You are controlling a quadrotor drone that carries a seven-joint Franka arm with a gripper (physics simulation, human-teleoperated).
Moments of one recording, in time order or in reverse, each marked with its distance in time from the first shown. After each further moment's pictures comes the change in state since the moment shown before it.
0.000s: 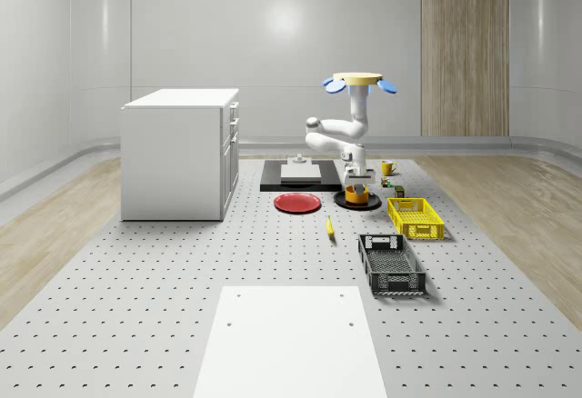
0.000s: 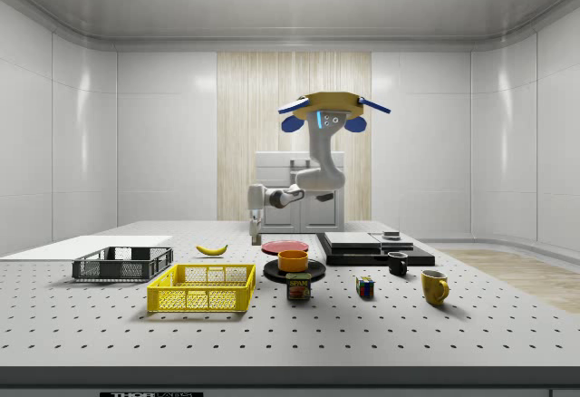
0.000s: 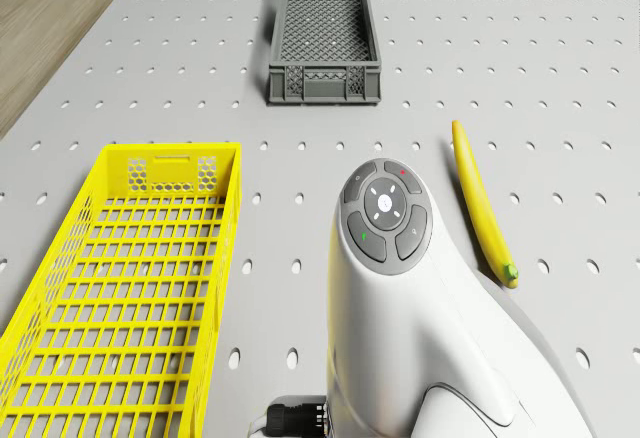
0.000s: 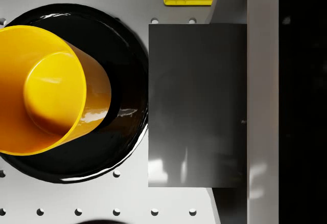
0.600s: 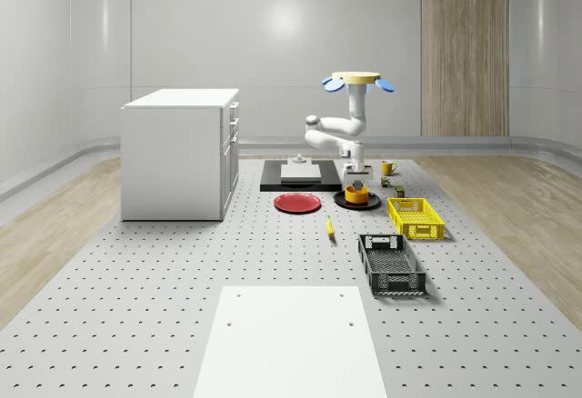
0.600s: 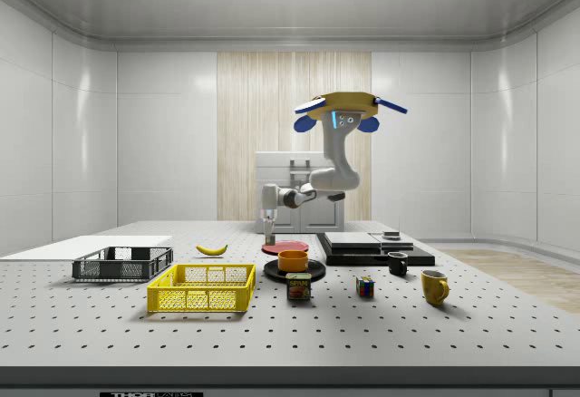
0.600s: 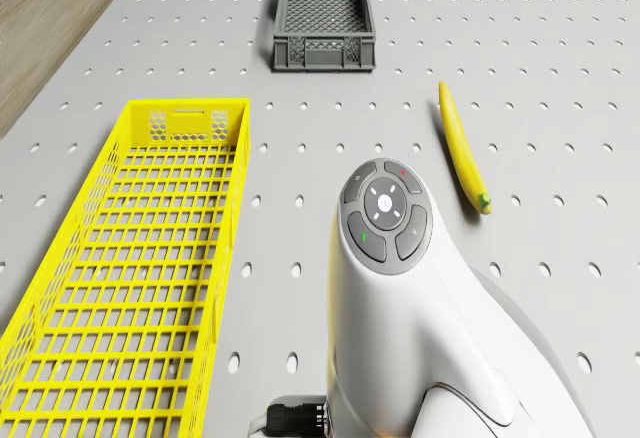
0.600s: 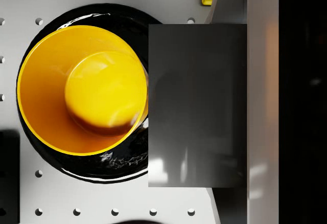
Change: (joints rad) arm -0.001 -0.003 0.000 0.000 0.001 0.002 0.001
